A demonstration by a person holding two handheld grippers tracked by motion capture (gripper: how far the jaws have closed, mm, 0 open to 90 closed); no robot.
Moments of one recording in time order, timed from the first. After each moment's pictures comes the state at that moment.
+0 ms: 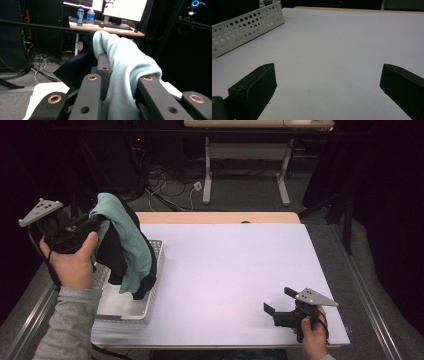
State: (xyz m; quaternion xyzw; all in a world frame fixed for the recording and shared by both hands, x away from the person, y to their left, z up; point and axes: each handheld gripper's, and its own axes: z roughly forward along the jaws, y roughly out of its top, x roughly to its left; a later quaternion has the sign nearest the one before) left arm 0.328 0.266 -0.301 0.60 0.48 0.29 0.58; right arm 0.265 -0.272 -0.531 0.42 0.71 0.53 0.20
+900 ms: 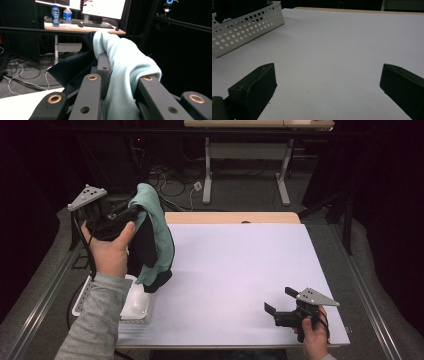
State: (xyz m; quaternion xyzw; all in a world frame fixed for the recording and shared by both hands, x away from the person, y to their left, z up) left arm 0.350 0.198 -0.293 0.63 0.43 0.26 0.60; right arm 0.265 -0.274 -0.530 0.42 0.71 0.53 0.20
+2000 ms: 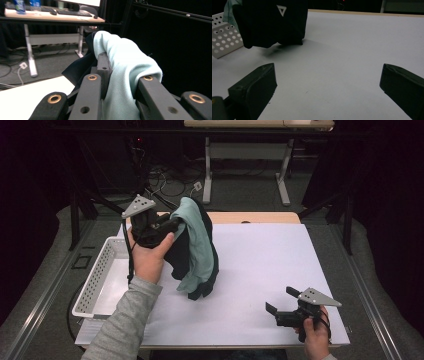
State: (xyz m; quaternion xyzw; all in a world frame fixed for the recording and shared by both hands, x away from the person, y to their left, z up) left arm 0.363 0.128 -0.333 0.68 0.38 0.19 0.60; right arm 0.264 -0.277 -0.528 0.42 0.71 0.53 0.20
